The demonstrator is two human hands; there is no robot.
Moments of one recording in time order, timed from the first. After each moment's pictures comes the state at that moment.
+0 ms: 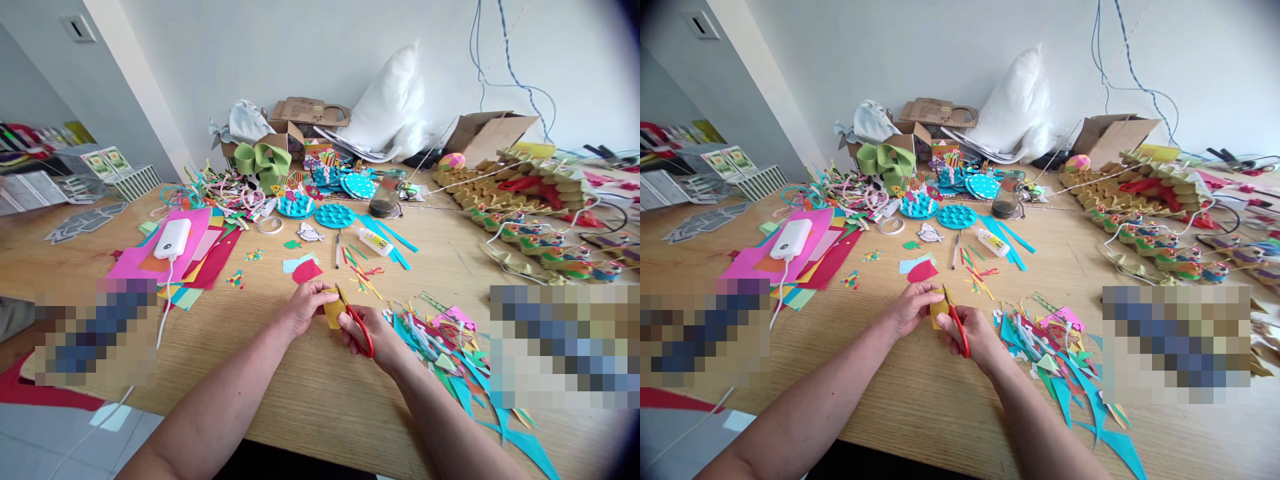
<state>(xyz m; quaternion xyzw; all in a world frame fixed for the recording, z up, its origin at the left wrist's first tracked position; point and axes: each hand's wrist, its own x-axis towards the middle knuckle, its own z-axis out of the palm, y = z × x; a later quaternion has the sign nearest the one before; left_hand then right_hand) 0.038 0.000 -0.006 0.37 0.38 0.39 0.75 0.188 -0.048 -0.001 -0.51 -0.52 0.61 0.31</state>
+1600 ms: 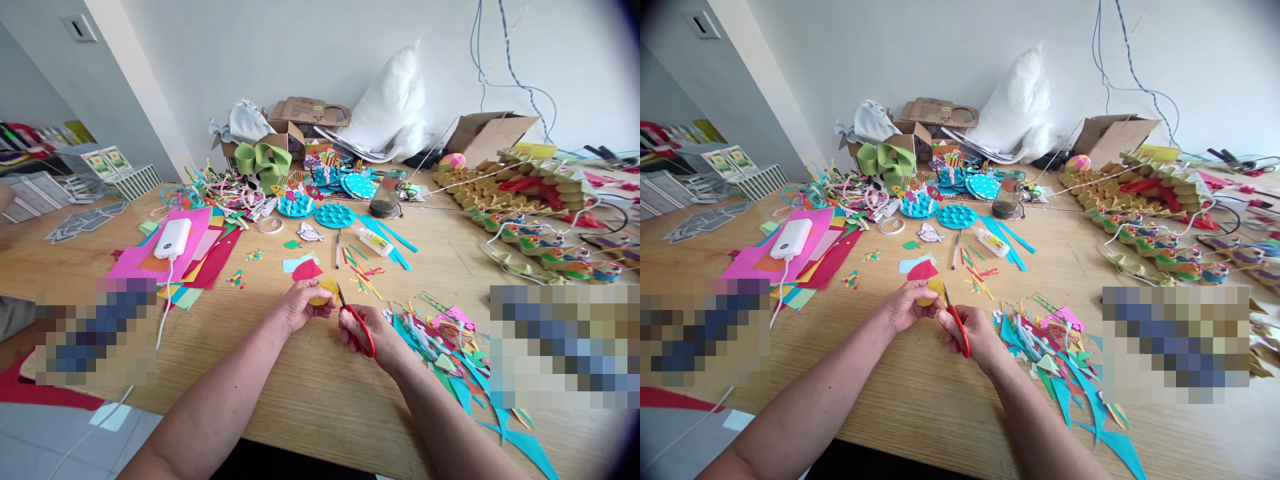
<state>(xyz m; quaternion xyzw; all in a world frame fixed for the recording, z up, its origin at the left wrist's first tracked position) 0.027 0.008 -0.006 0.33 0.37 0.37 0.79 0.190 -0.047 -0.005 -0.51 -0.52 0.61 0.31</state>
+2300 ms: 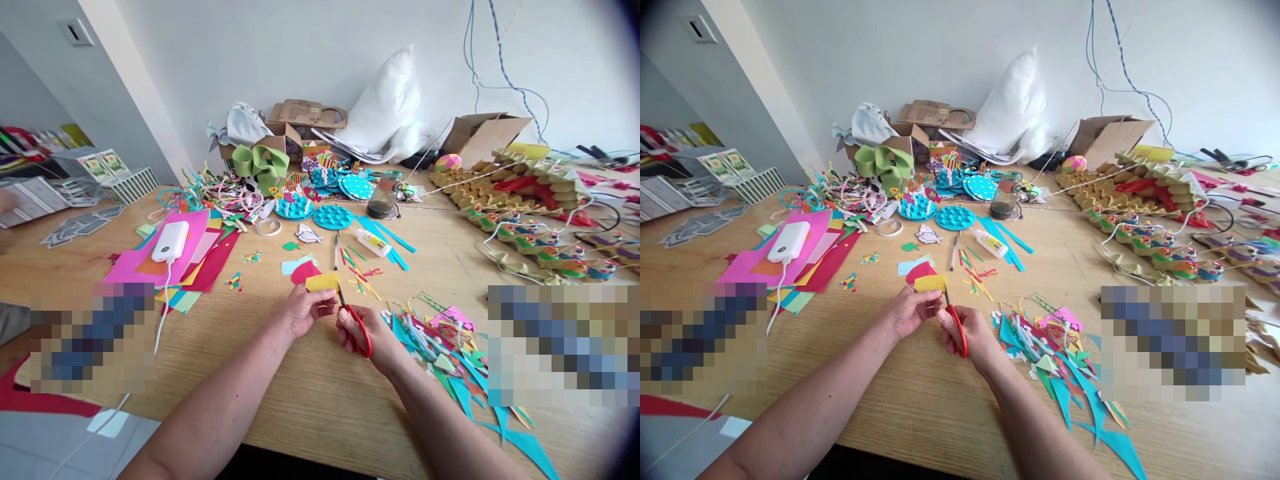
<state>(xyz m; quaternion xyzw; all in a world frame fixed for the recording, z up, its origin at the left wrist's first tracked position) 0.037 0.001 -0.008 0.29 0.35 0.43 0.78 0.184 -0.047 -0.003 -0.51 -0.49 0.62 0.34</state>
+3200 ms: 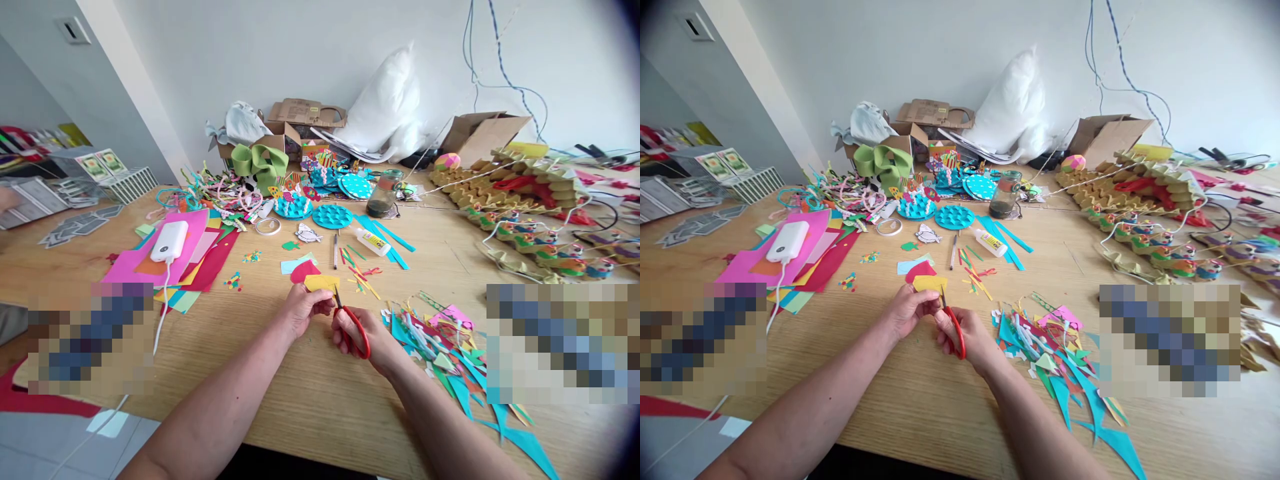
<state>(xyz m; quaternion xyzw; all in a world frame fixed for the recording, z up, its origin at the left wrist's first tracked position) 0.040 0.000 -0.008 0.32 0.41 0.44 0.73 0.183 -0.050 0.001 -0.48 -0.50 0.65 0.32</state>
